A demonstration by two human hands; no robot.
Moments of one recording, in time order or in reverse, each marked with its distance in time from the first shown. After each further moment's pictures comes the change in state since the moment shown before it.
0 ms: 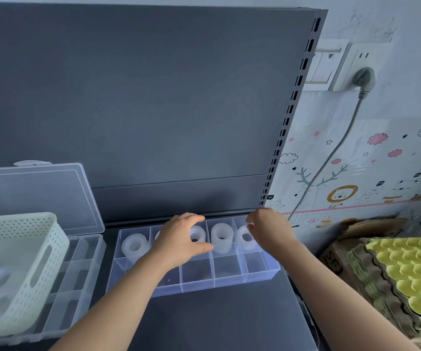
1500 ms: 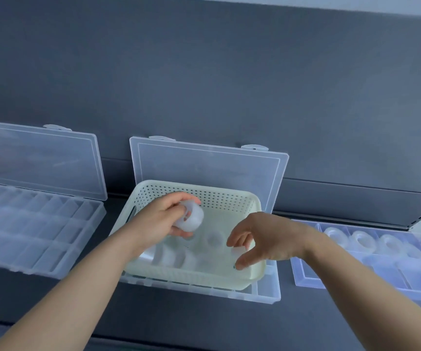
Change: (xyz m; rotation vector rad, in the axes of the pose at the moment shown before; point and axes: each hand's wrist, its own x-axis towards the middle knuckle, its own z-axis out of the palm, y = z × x) left_hand -0.177 -0.250 -0.252 -0.829 0.072 -0.301; right_hand -0.036 -0.381 -0.023 0.240 -0.589 -0.533
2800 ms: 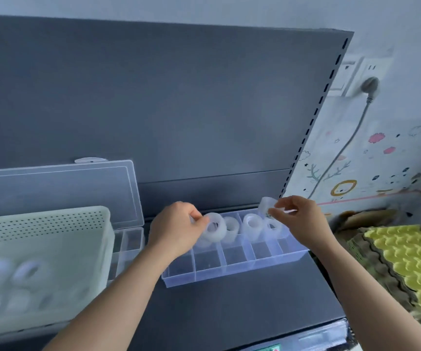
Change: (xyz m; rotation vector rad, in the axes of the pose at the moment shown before) left_hand 0.059 0.050 0.295 0.773 0.133 0.245; right_hand -0.200 0.267 -0.018 0.433 1.054 0.545
